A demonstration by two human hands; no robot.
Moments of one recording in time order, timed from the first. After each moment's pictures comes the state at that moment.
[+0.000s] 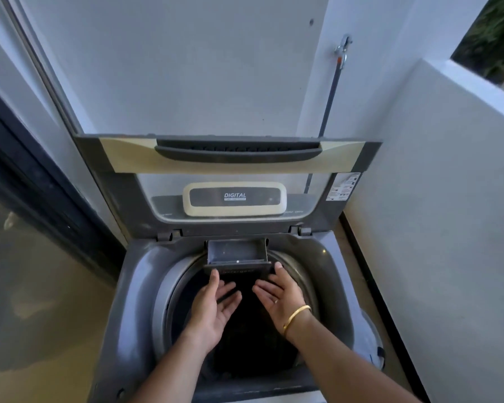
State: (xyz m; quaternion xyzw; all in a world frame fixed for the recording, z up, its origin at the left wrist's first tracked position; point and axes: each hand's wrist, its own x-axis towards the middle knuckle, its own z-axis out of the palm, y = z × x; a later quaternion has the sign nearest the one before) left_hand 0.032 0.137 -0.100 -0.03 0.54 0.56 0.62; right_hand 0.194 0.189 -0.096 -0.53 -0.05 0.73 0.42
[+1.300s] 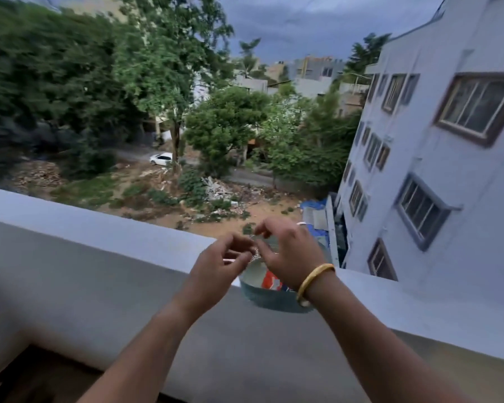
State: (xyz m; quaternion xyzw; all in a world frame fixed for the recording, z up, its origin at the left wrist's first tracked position) left_hand 0.814 0.098 0.240 0.80 0.10 0.22 0.54; right_hand 0.918 -0.059 0.295 -0.85 -0.44 -0.11 0.28
